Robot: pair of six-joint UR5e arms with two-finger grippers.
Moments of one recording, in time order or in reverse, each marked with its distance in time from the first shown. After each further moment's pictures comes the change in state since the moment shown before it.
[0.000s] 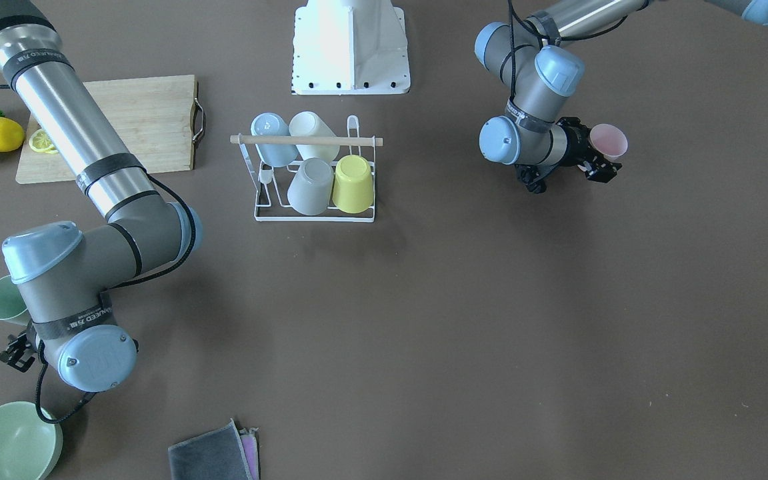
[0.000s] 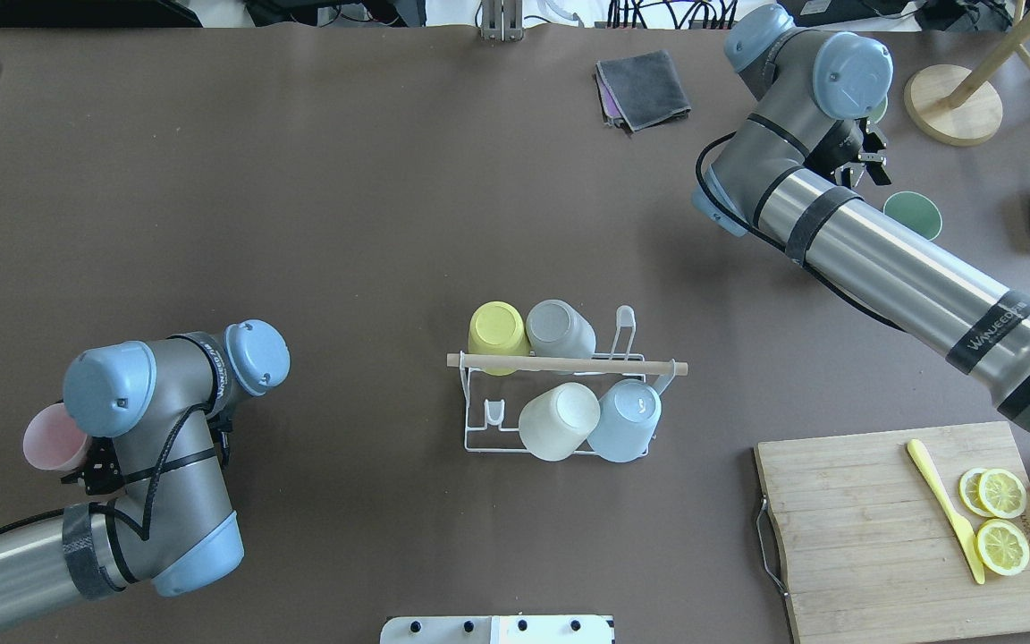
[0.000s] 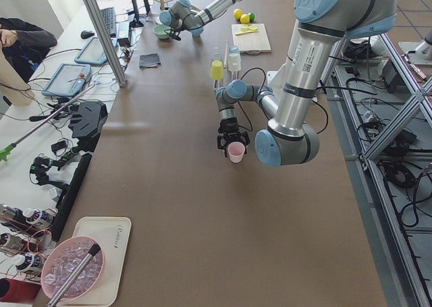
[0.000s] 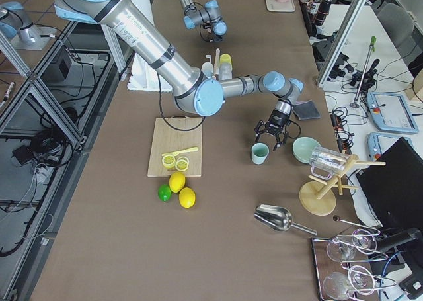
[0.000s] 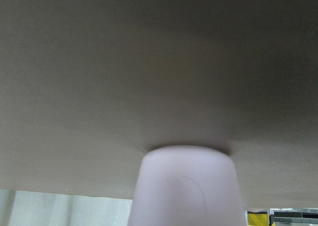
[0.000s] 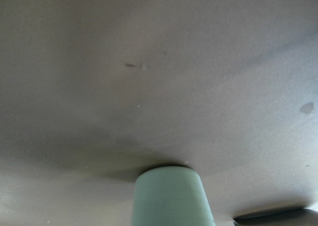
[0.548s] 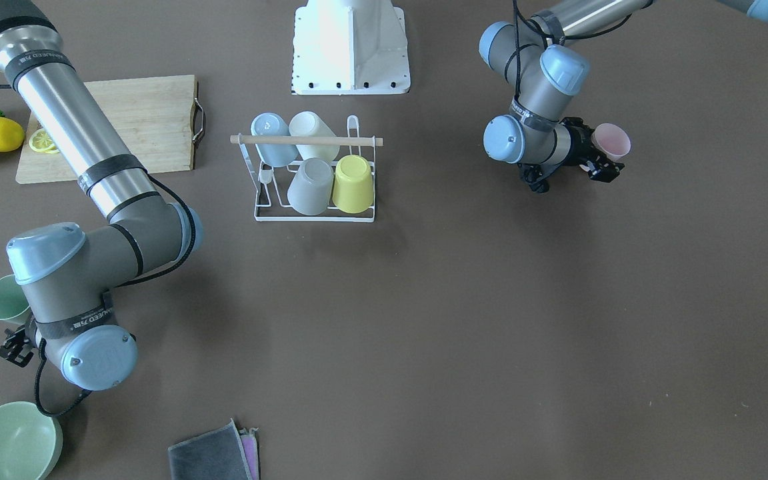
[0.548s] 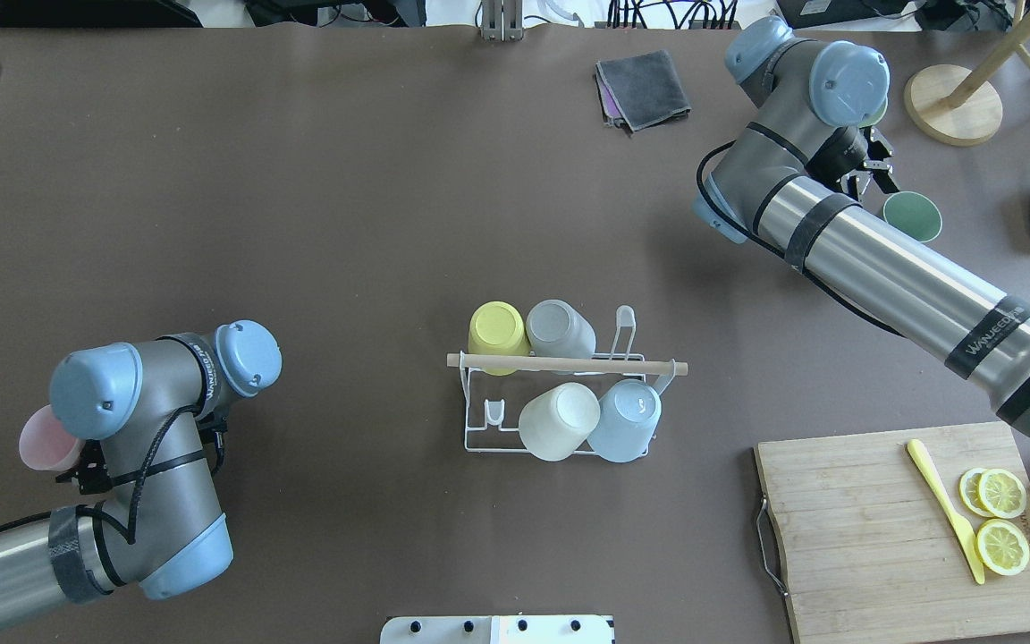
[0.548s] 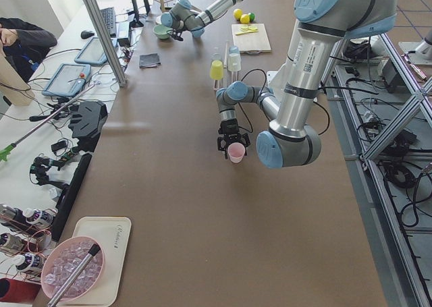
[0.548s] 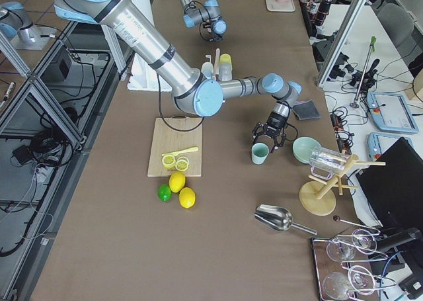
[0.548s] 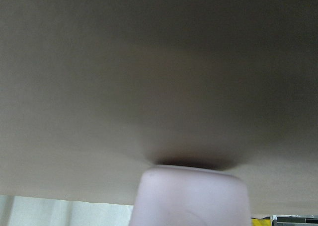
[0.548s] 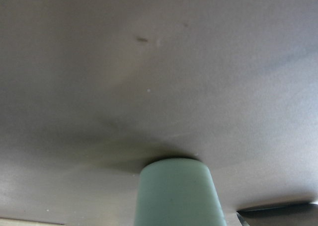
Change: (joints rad) left arm -0.004 0.026 -0.034 -0.013 -0.001 -0.004; right arm -0.009 -0.004 -0.009 -0.024 -0.017 -0.025
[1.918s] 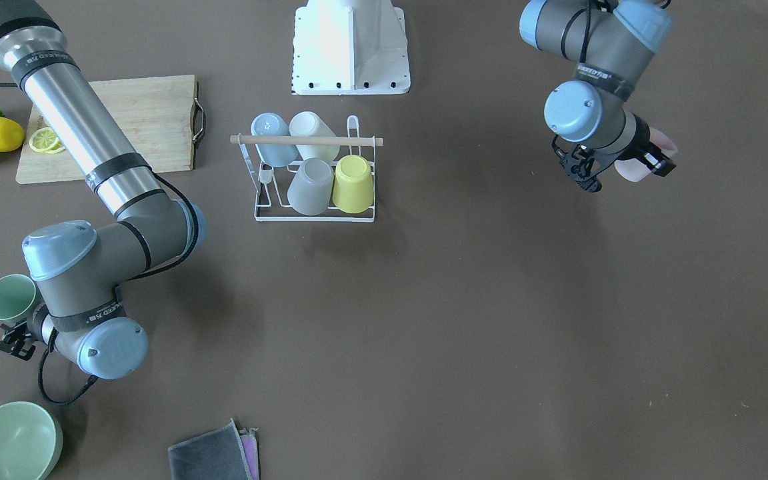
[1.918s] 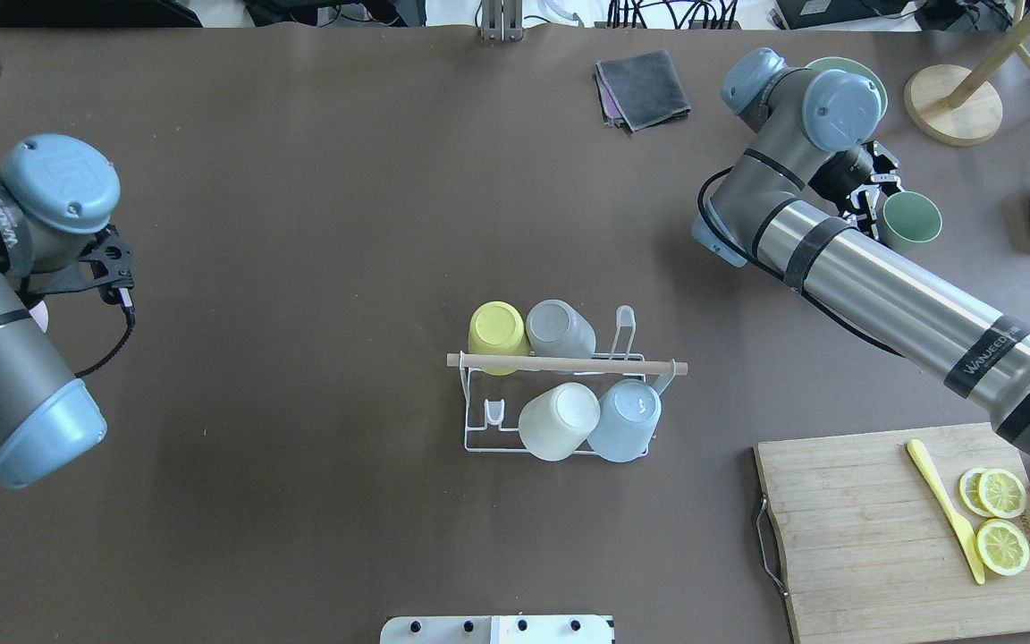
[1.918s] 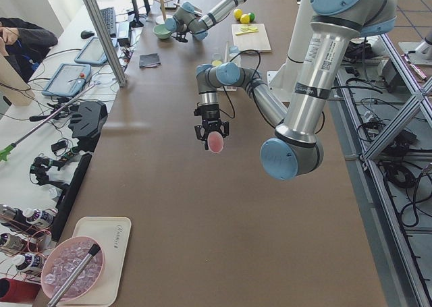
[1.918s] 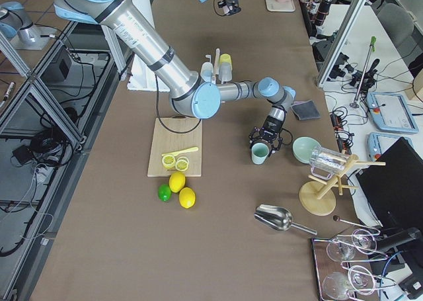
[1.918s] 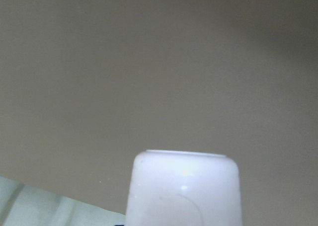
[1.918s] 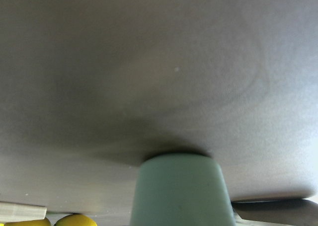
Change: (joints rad) left arm -0.331 0.053 -0.276 -0.035 -0.017 0.096; right arm -0.028 -0.026 0.001 -0.019 -0.072 -0.058
